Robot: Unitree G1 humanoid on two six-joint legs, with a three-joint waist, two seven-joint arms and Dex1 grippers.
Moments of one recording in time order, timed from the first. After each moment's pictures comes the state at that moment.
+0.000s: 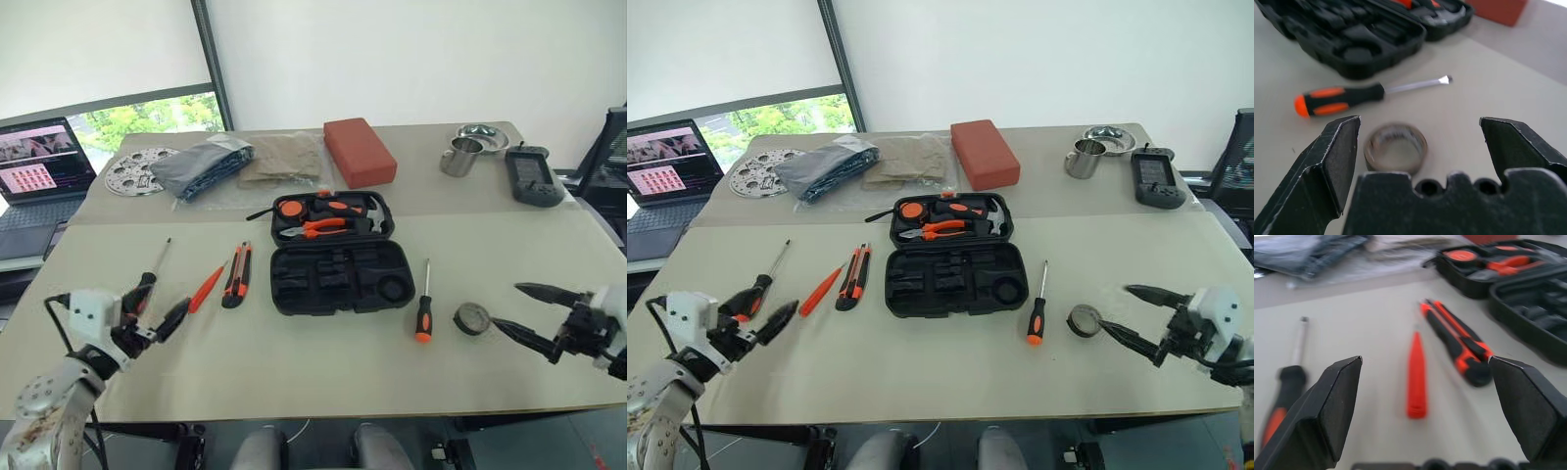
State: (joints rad) left arm 0.20 0.51 0.48 -0.27 -0.50 0.35 -0.59; right arm 0.00 -0.80 -0.39 0.19 0.51 -0.07 1.29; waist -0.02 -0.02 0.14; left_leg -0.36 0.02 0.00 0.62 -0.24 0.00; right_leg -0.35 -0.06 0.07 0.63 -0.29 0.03
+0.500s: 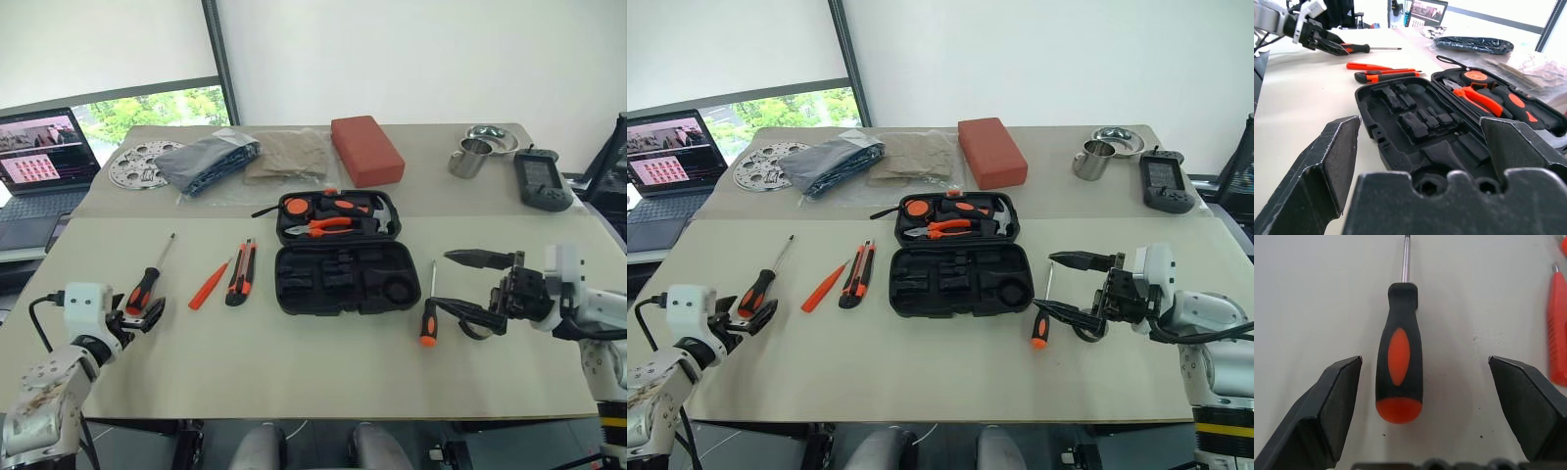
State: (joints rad) left arm 0.08 0.58 0.42 -0.08 -0.39 0.50 -0.45; right arm -0.12 -0.76 -0.26 -0.05 0.61 0.10 1.28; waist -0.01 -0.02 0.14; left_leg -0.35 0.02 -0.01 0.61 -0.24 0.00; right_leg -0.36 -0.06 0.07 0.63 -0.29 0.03
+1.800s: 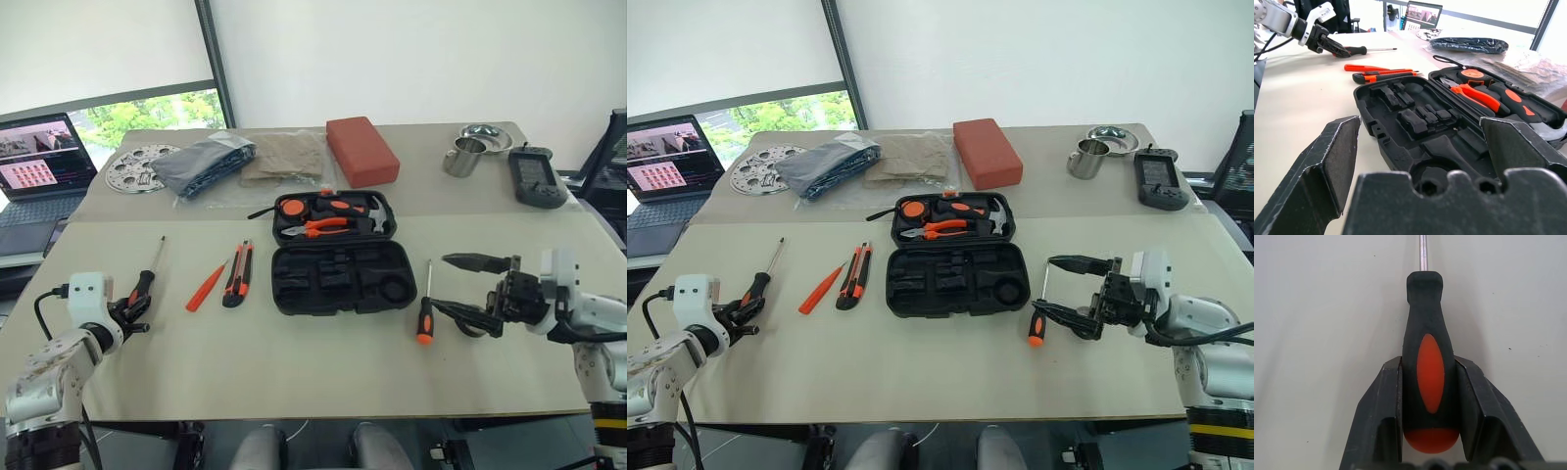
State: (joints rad) left arm -0.05 0.61 0.44 0.04 -0.39 0.67 -0.41; right arm -0.12 -0.73 -0.26 -0.01 0.61 0.07 1.31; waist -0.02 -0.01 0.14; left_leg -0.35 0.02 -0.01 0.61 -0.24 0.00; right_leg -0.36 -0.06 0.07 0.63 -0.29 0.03
